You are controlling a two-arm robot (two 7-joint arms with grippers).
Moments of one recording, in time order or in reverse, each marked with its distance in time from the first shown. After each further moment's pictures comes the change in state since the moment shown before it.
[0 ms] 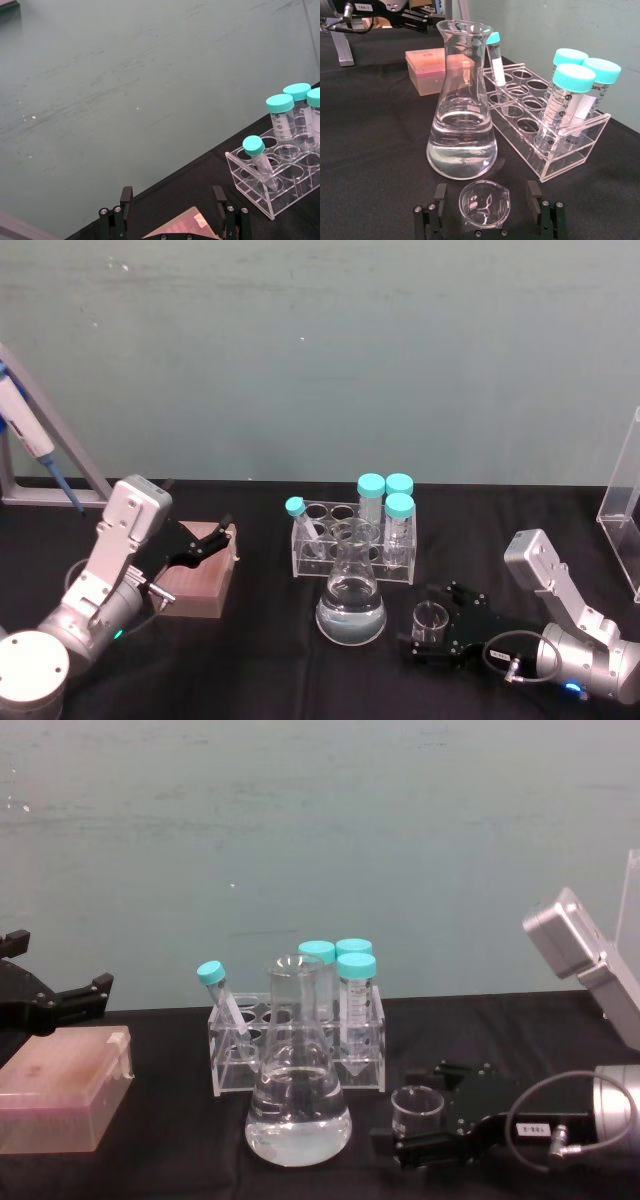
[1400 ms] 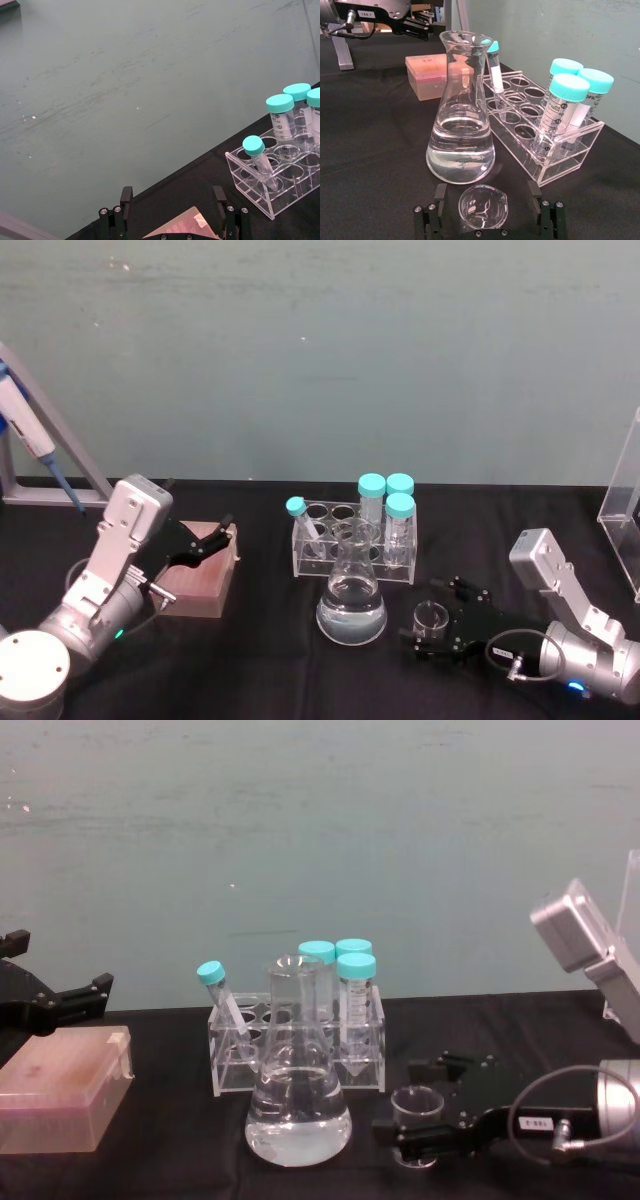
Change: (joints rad) left arm 0.000 0.000 0.000 0.000 0.000 0.000 0.000; right arm -0.015 0.010 0.007 -0.031 -0.001 -0.014 -0.014
